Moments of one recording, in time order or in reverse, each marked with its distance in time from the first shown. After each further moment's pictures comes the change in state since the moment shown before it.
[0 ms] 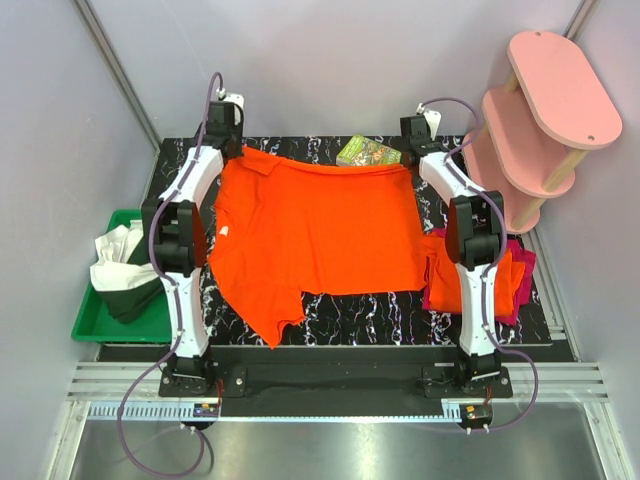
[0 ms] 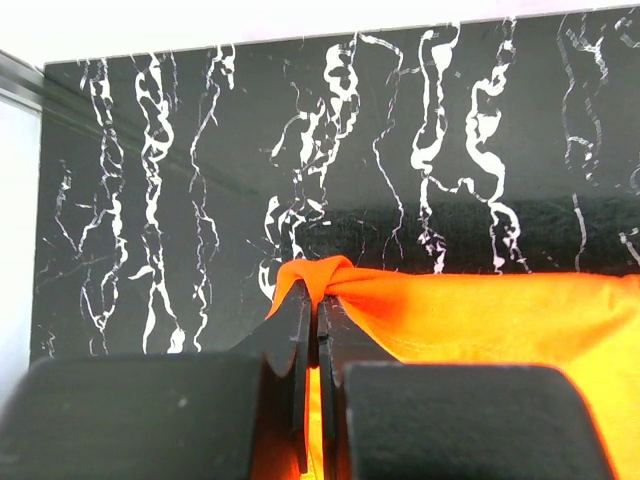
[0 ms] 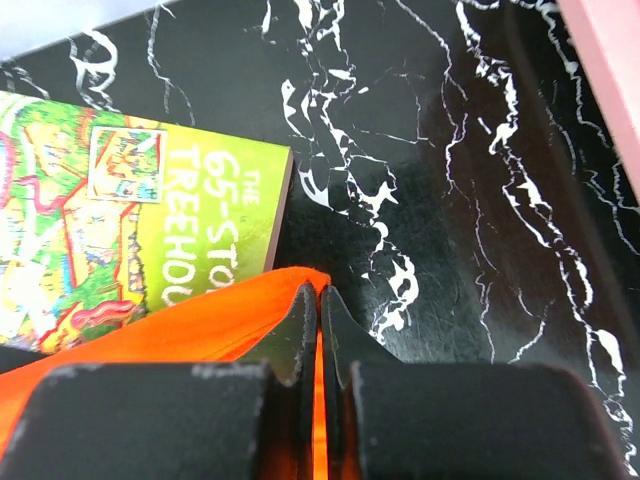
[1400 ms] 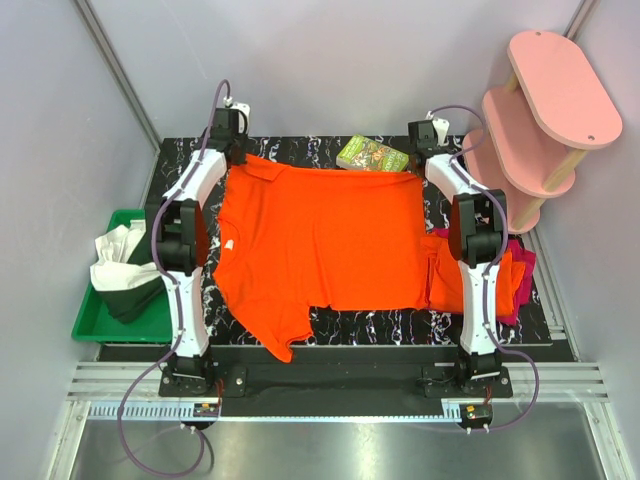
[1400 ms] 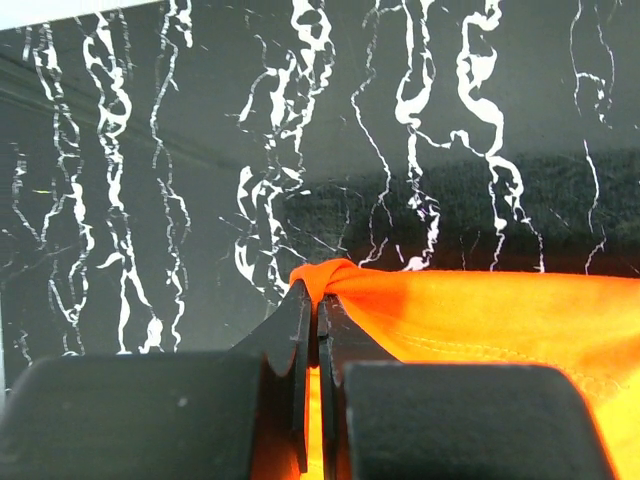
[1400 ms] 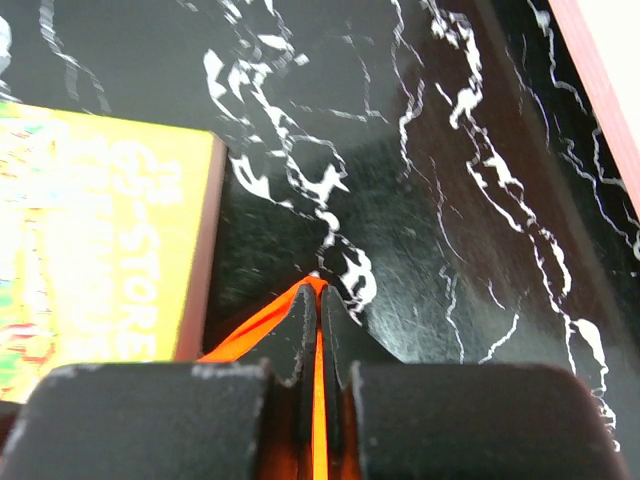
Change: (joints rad) left arm -0.009 0.018 -0.039 -0.012 0.027 0.033; right arm -0.045 0.033 -0.027 -0.022 -0.002 0.026
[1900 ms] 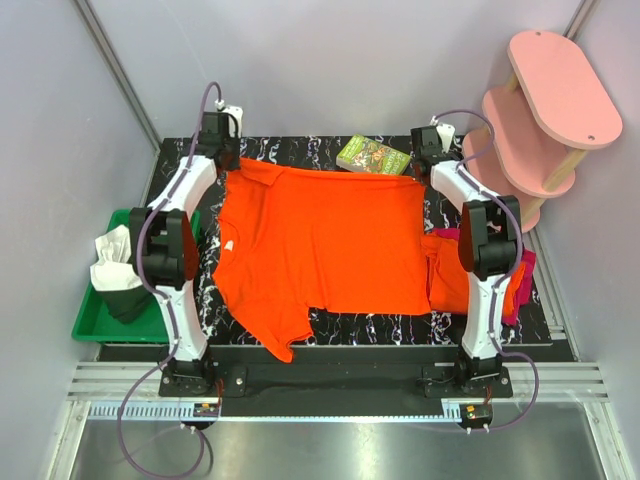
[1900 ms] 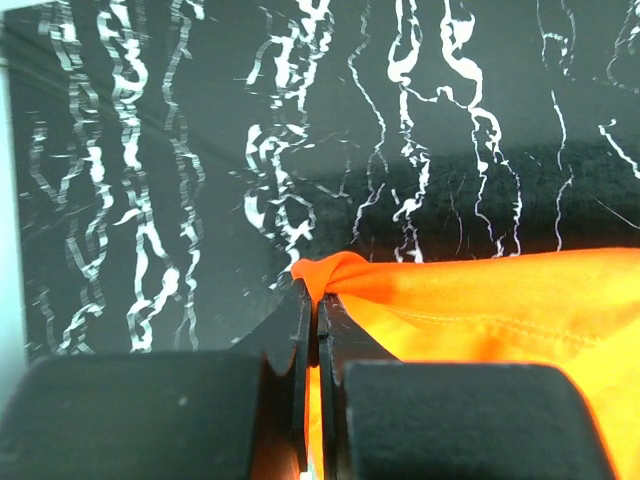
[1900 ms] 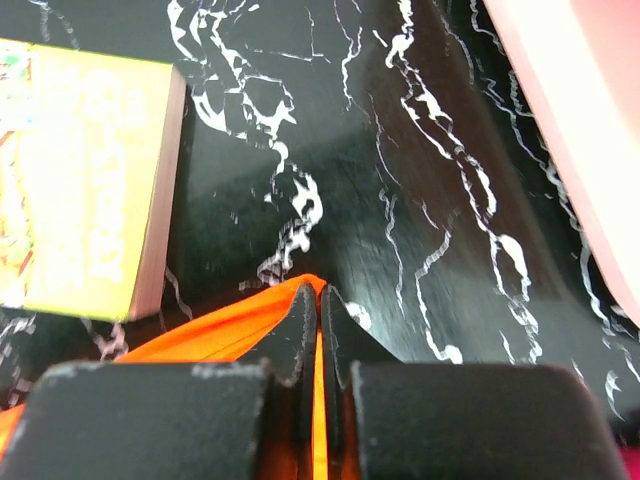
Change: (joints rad) left arm 0.023 -0.206 -0.199 0.013 0.063 0.003; right arm 0.021 -0.218 -0.248 0.023 0.043 0.003
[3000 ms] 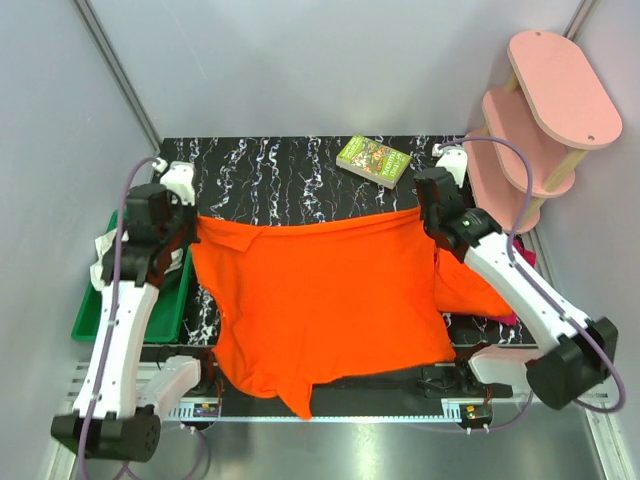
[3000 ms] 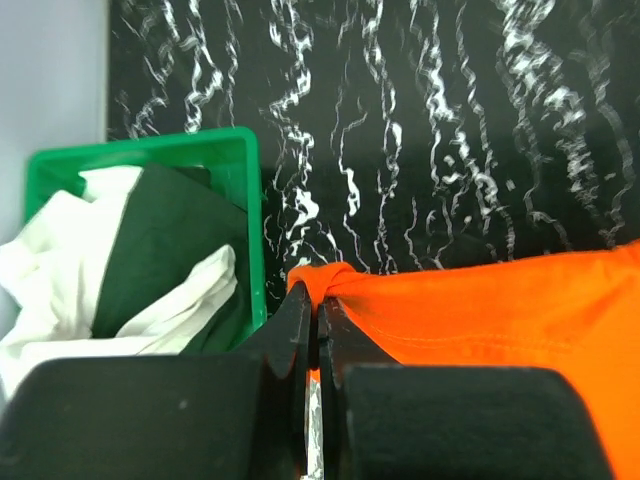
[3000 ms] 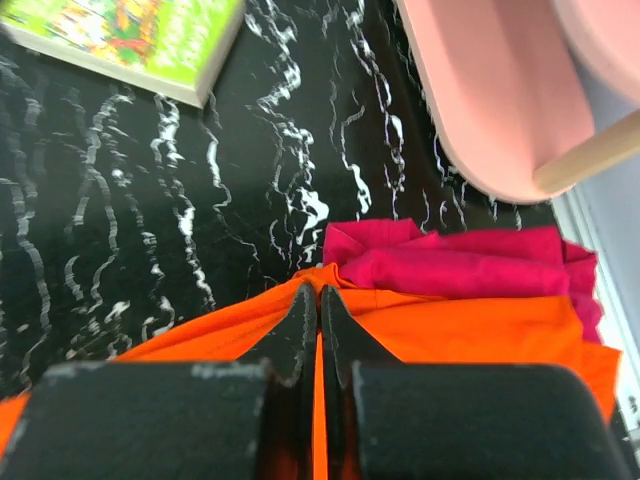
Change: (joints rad) left arm 0.028 -1.095 -0.576 -0.386 0.089 -0.014; right arm 0.311 -0.919 -0.522 -0.211 0.188 -0.077
